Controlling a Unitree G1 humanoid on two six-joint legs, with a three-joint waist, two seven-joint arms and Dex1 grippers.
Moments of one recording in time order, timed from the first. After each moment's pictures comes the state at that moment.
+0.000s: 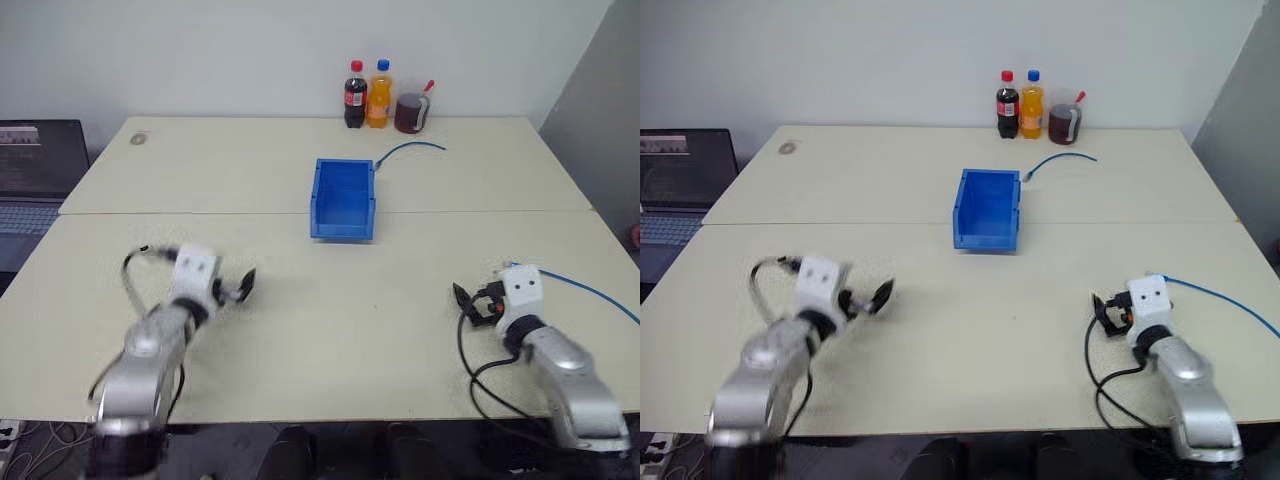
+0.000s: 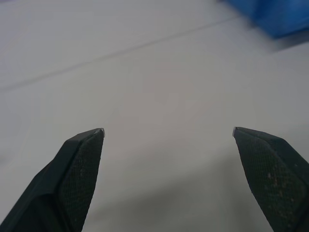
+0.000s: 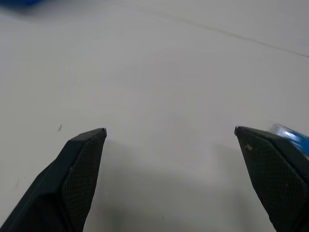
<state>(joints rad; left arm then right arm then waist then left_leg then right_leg) -0.37 0.50 0.05 -0.21 -0.27 0.57 -0.57 -0.08 -0.62 -0.16 -0.16 0.17 0.47 0.49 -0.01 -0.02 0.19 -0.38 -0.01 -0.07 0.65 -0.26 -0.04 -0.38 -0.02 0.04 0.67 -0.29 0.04</state>
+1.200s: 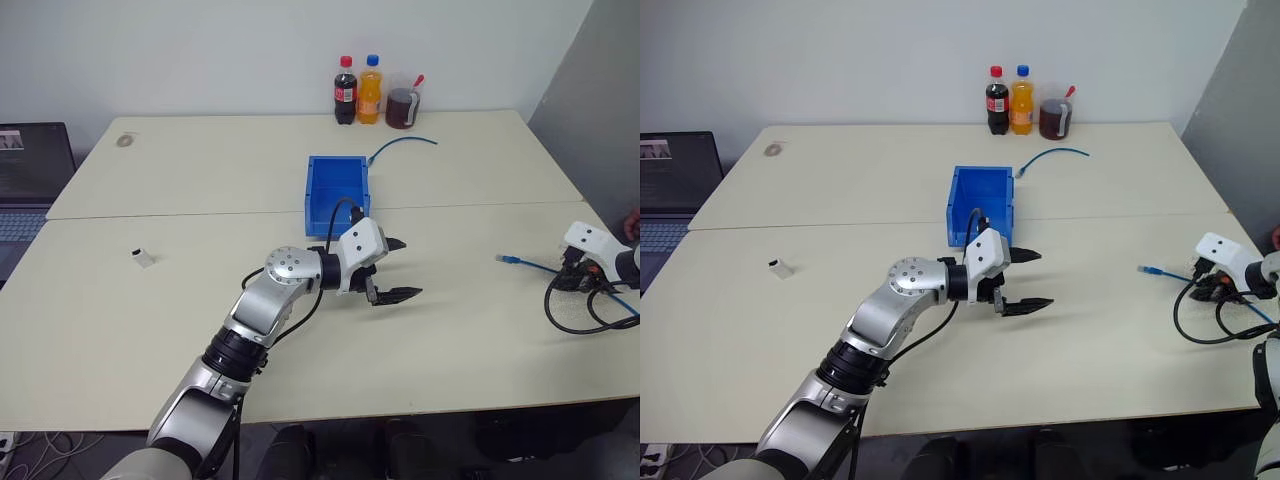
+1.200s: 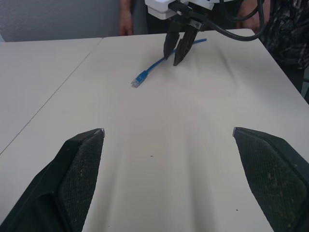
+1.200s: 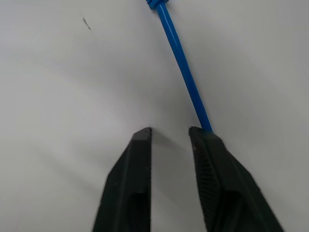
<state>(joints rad) -0.64 0.27 -0.35 0.05 -0.19 0.32 -0.93 -0.99 -0.96 0.23 1.33 -0.31 -0.09 1.16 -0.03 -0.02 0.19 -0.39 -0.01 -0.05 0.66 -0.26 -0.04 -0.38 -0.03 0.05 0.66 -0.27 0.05</state>
